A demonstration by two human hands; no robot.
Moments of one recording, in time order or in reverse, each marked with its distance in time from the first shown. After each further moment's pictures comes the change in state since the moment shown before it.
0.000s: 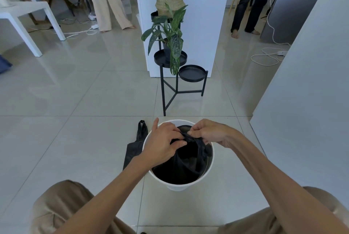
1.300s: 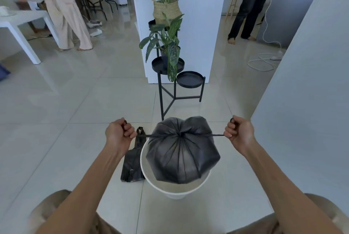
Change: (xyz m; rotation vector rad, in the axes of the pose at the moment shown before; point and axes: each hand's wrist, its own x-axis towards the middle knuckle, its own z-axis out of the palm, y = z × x) left_hand 0.011 -0.075 -0.057 -1.557 0.588 -0.928; right_hand 0.020 0.085 -0.053 1.289 0.591 -0.118
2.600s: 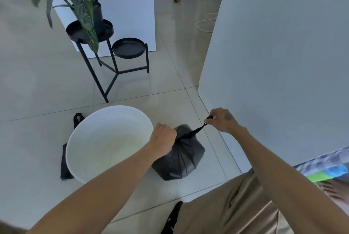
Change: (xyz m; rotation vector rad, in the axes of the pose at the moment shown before) left_hand -0.050 -0.273 0.155 2.393 -0.974 0.839; right_hand 0.028 -0.029 -0.190 -1.690 0.089 -0.088
